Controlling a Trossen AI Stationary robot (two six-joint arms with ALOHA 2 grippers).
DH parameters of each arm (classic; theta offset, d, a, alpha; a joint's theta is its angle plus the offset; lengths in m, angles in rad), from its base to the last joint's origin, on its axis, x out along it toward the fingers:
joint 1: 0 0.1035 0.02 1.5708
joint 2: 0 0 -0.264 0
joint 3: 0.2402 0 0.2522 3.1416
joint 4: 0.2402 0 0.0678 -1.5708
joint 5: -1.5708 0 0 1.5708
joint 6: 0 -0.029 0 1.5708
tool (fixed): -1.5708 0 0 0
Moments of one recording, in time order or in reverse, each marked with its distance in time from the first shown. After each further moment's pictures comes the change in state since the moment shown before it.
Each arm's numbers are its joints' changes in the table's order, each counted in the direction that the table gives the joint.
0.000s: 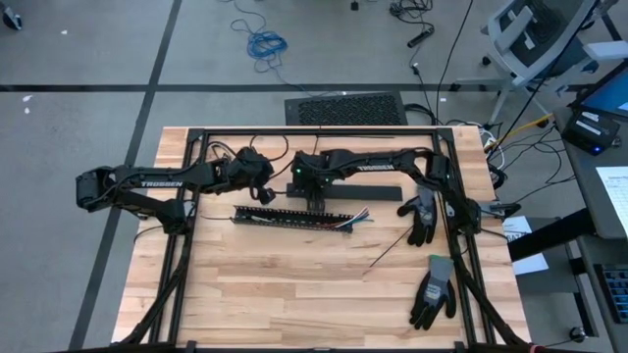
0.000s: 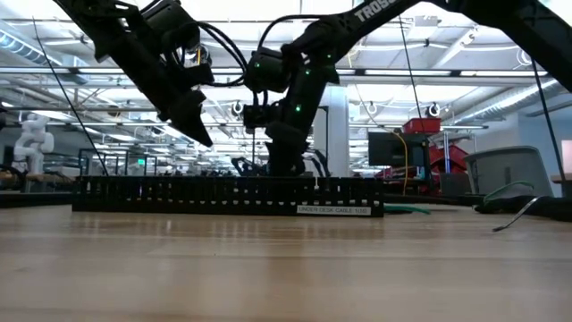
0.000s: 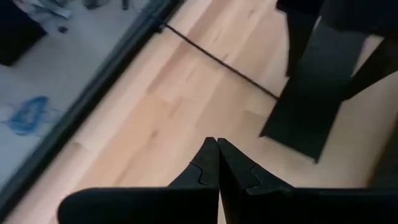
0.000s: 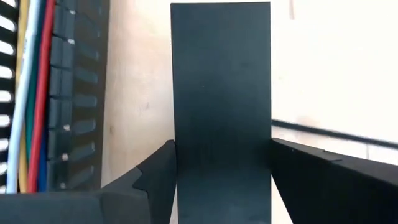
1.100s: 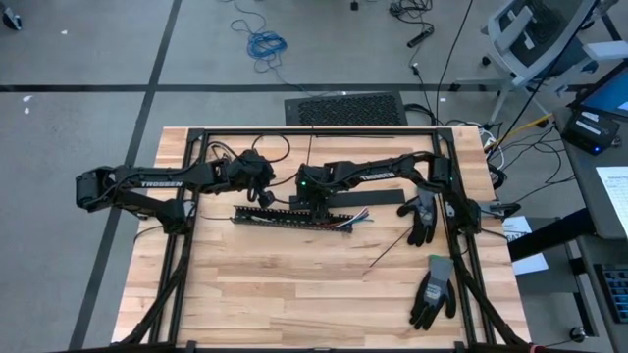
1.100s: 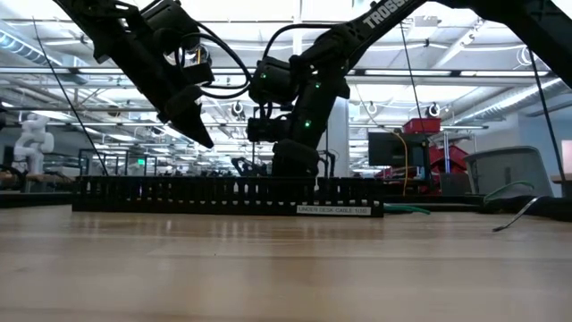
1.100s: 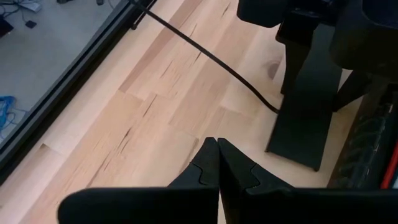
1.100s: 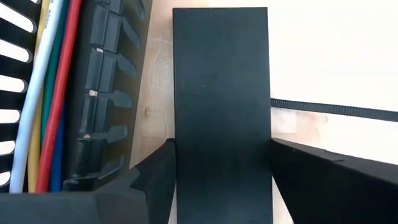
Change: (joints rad) left arm 0.000 0.000 0.000 0.008 0.090 0.017; right arm 0.045 0.009 -0.185 -0.148 -0.012 0.039
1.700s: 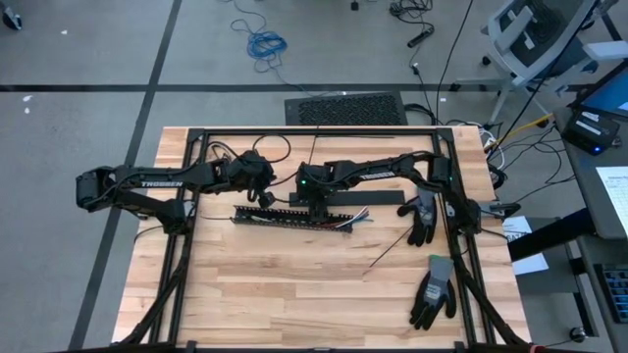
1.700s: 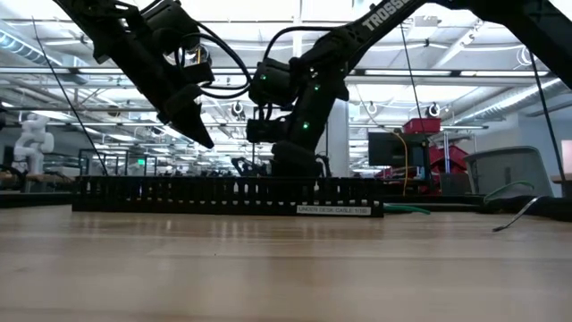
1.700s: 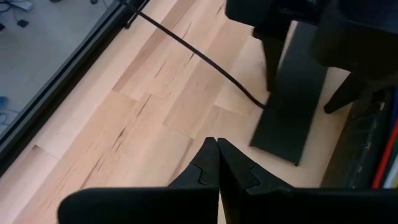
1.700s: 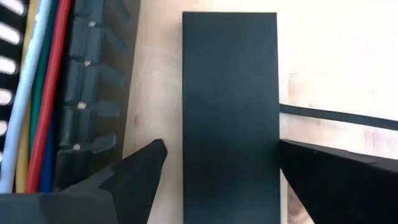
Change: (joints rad) left arm 0.000 0.000 0.000 0.002 0.022 0.000; right arm -0.001 0.002 0.004 -0.019 -0.003 -0.018
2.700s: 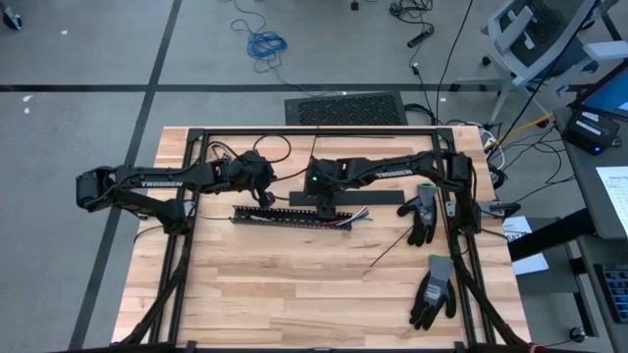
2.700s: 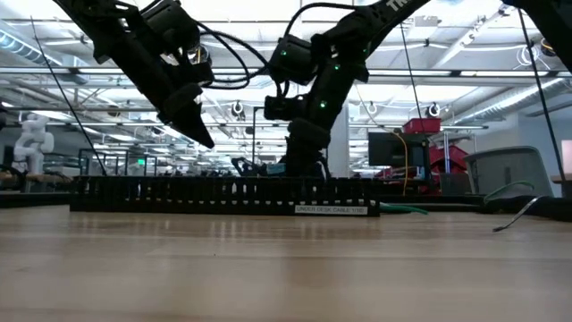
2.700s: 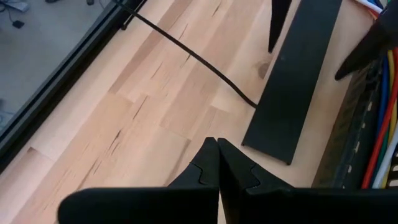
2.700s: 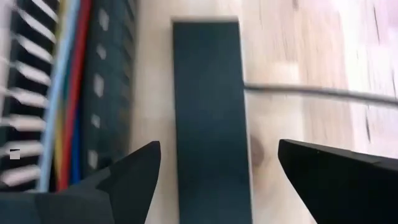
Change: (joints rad) left arm 0.000 0.000 0.000 -0.002 0.013 -0.002; right arm 0.000 0.173 -0.131 -0.068 0.056 -0.031
